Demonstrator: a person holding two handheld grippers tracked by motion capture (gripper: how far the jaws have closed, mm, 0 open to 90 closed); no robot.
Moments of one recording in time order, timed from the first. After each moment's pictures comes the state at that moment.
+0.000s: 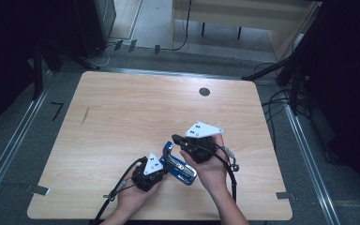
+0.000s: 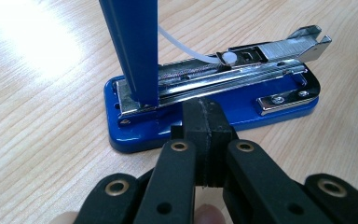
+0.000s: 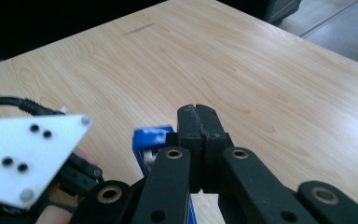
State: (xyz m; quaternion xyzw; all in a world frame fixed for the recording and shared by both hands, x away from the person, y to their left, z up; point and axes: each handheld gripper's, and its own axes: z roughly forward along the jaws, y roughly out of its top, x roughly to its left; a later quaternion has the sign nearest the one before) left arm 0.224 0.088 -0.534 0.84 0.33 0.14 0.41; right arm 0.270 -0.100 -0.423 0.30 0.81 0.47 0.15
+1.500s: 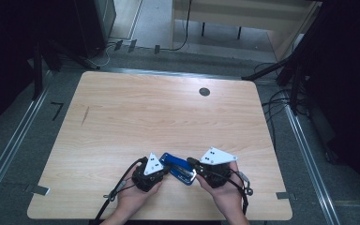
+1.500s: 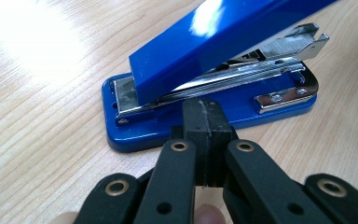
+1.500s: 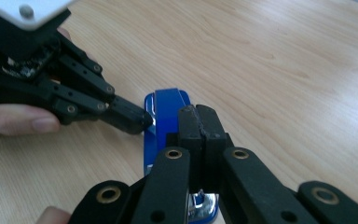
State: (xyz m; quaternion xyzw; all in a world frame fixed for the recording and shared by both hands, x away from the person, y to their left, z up) left arm 0.224 0.088 -0.534 0.84 0.33 0.14 0.40; right arm 0.223 -0.146 -0.473 0.32 0.83 0.44 0.15
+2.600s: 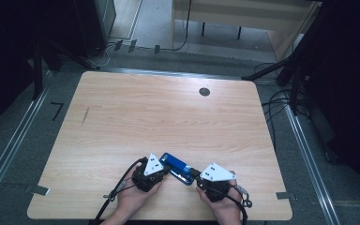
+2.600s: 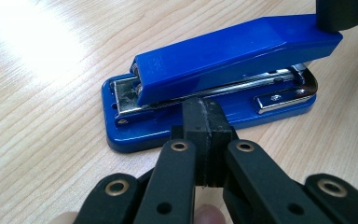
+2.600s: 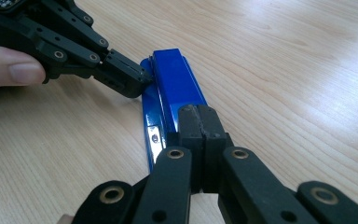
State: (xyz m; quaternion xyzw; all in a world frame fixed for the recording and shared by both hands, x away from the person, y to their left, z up) left arm 0.223 0.088 -0.534 0.84 0.33 0.14 0.40; right arm 0.197 -0.148 -0.510 0.34 0.81 0.44 0.18
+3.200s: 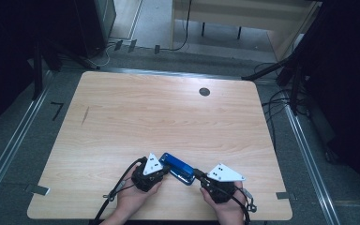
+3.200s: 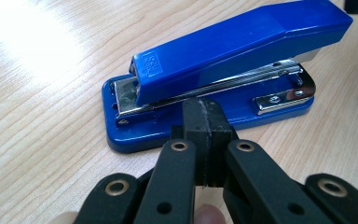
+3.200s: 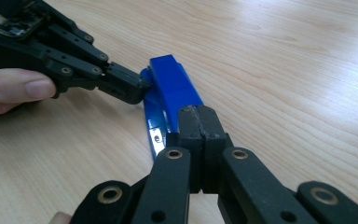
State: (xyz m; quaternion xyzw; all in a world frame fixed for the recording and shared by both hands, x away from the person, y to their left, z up) left arm 0.224 0.090 -0.533 0.84 0.33 0.14 0.41; right arm 0.189 -0.160 -0.504 0.37 0.79 0.47 0.16
